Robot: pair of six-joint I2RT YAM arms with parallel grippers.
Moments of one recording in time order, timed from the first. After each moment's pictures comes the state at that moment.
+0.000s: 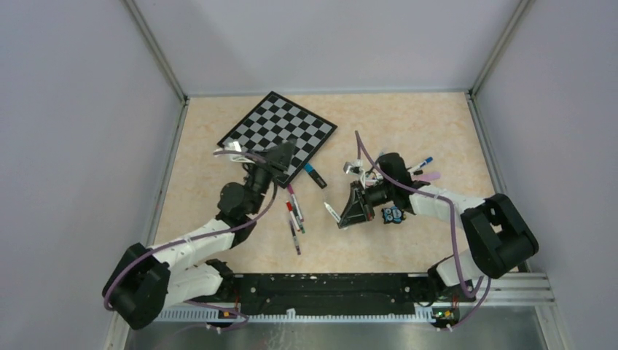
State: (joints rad) left arm -0.69 1.13 0.42 1.01 -0.12 -0.81; right arm 0.49 1.43 0.67 0.15 -1.27 0.06
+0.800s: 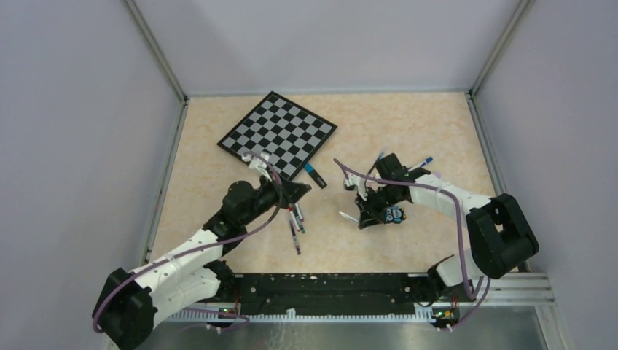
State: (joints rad) left arm -0.63 0.88 0.41 0.44 0.16 -0.80; right arm 0.51 1.45 0.81 -0.58 -0.72 -0.57
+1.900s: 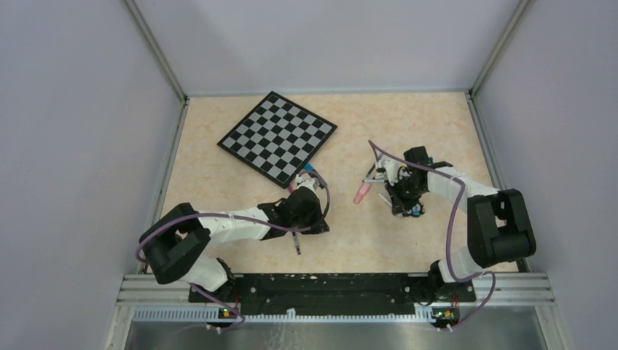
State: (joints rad) left arm -0.93 1.45 0.63 0.02 0.03 -0.88; right arm 0.24 1.51 0.81 -0.62 -0.32 -0.46
